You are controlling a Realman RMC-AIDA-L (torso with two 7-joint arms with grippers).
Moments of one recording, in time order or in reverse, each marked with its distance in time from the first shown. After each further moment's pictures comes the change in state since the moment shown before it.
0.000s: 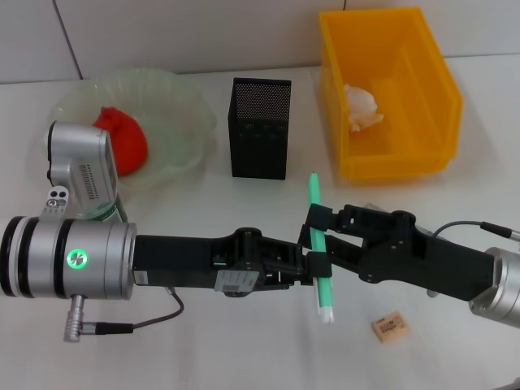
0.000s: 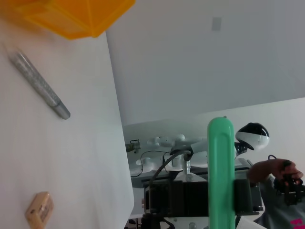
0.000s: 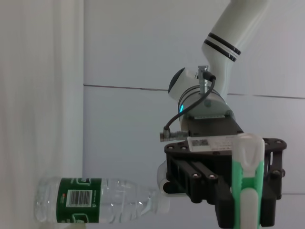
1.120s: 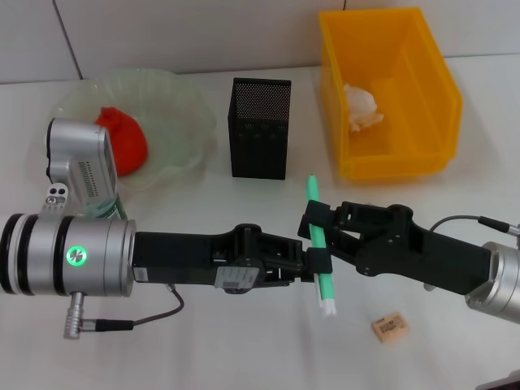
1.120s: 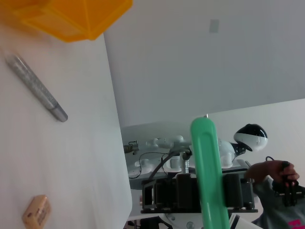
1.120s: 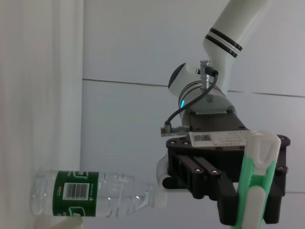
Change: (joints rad) left arm -0.004 -0.001 -0.008 0.000 -0.003 0.005 -0.001; right arm 0.008 0.002 0.004 0.002 0.007 0.015 -0.015
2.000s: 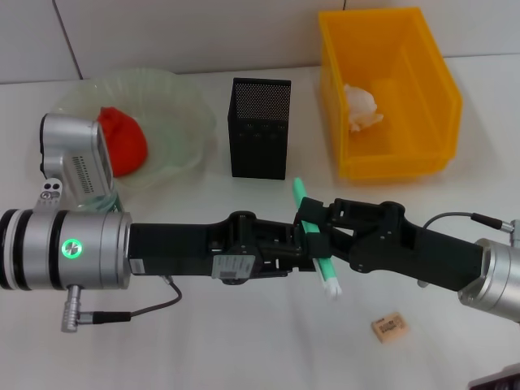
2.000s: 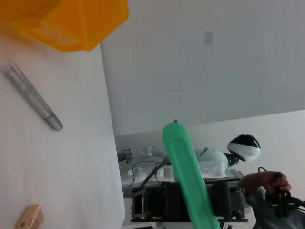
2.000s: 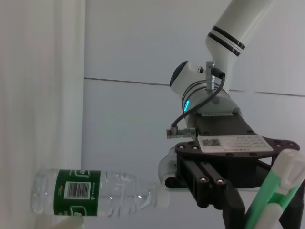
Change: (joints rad) left arm -0.007 0.001 -0.030 -0.022 -0.010 0.006 -0.004; right arm 0.018 0.000 0.005 0.018 -0.002 0.018 -0.011
